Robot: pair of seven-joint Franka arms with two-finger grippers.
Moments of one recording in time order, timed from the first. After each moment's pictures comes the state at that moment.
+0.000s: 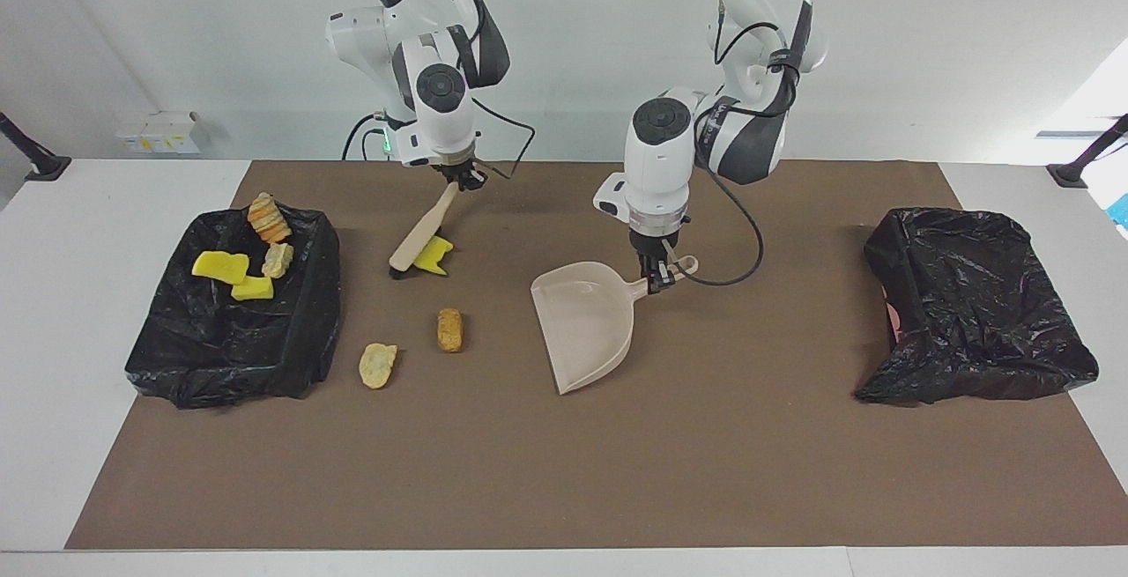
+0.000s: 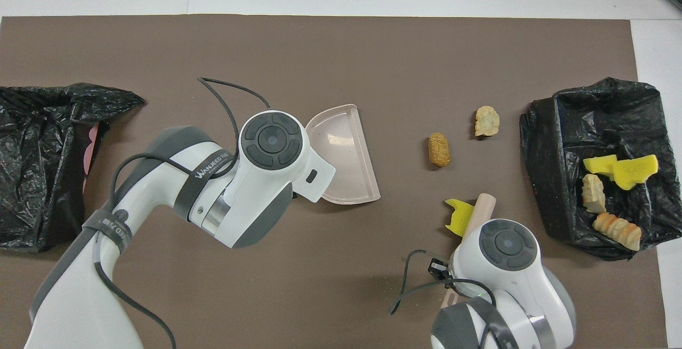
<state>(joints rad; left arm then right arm) -0.48 0.25 -0.14 -1.84 0.15 2.07 0.74 0.17 -0.23 0.26 -2.50 0.11 1.94 0.82</state>
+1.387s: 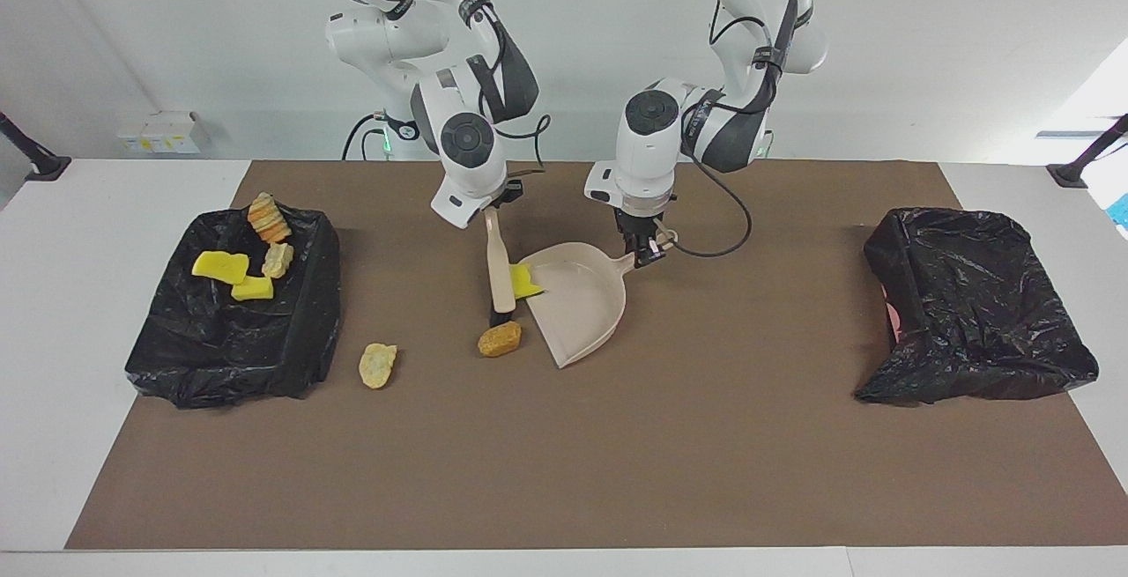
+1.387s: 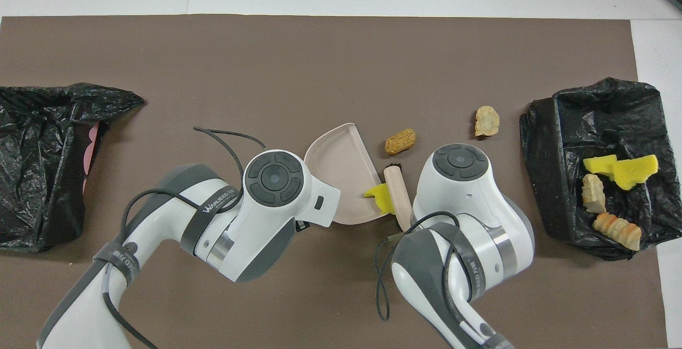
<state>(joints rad) -0.52 0.17 -0.14 -1.99 0.06 2.11 0.50 0.22 0.06 0.26 -2.11 0.17 1.70 0.18</state>
